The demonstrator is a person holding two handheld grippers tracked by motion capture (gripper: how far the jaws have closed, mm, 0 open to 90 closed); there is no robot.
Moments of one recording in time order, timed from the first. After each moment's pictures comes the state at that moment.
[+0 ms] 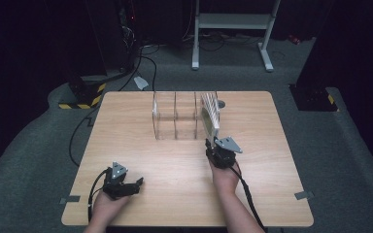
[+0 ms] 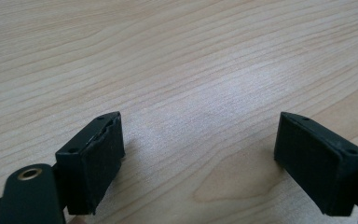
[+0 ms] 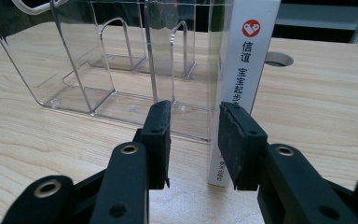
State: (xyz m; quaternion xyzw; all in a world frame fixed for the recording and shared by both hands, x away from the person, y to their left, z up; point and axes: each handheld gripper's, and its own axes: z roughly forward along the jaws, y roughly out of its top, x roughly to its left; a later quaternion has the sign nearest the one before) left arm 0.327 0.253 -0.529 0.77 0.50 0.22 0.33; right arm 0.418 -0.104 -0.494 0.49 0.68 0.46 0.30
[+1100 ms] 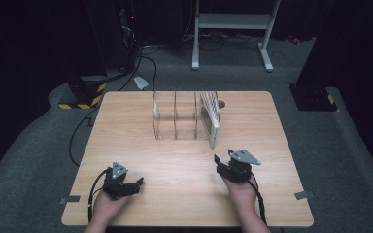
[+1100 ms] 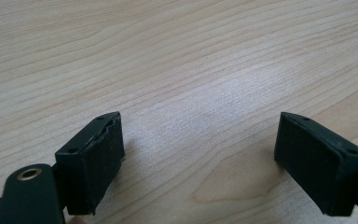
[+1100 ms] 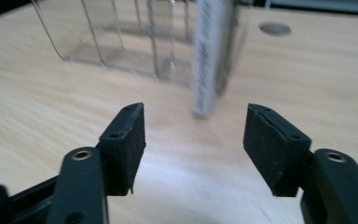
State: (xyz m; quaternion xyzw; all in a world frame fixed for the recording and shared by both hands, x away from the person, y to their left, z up) left arm 0.327 0.252 -0.529 0.77 0.50 0.22 0.33; right arm 0.375 -0.158 -0.497 0.47 0.72 0.44 0.25
